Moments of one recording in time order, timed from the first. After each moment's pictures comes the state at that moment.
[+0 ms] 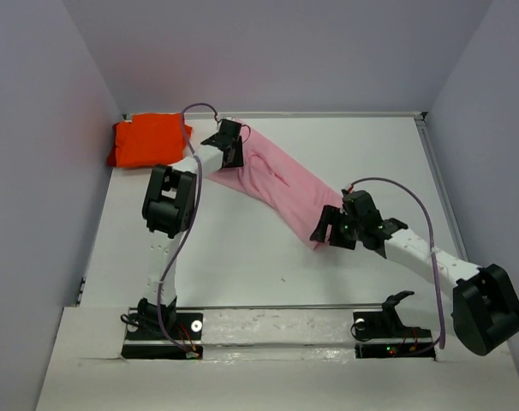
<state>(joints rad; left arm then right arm) -0.36 2.26 1.73 -0.32 -0.27 -0.32 0.47 1.18 0.58 -0.29 -0.17 0.69</state>
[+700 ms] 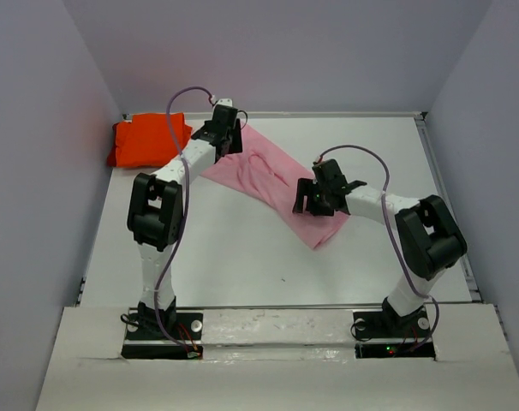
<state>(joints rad) -0.37 2.03 1.68 -0.35 -0.28 -0.31 0.48 1.72 1.01 -0.24 -0.04 0.53</state>
